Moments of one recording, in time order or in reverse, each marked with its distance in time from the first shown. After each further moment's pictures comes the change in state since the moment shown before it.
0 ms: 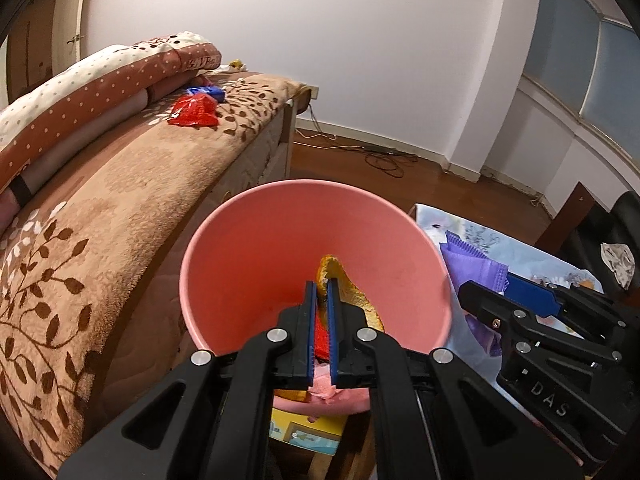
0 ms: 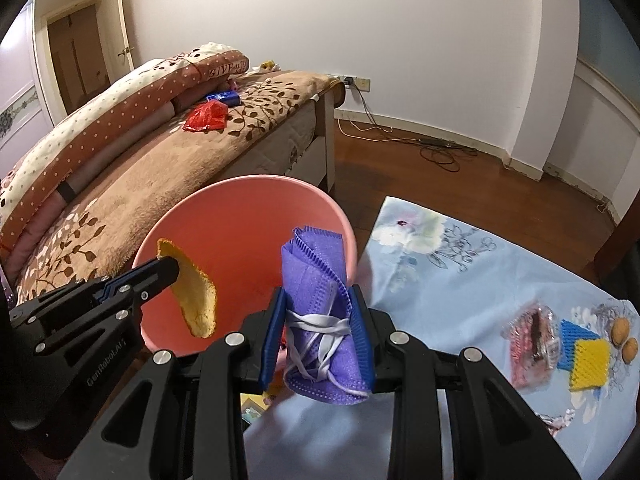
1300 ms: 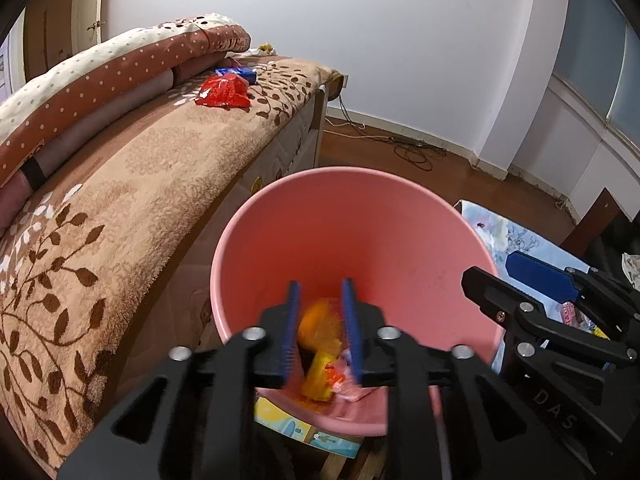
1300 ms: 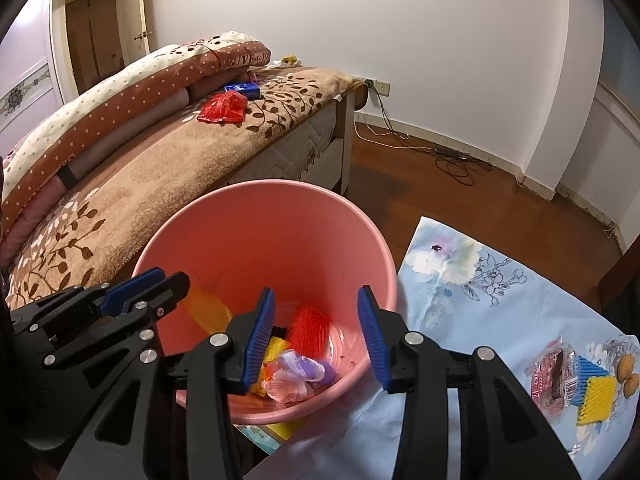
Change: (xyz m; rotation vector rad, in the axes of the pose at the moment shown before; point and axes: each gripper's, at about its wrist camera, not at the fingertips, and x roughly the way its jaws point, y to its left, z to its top) left arm 0.021 0.023 0.002 -0.044 0.038 0.079; right arm 0.027 0.027 0.016 -0.076 -0.004 0.011
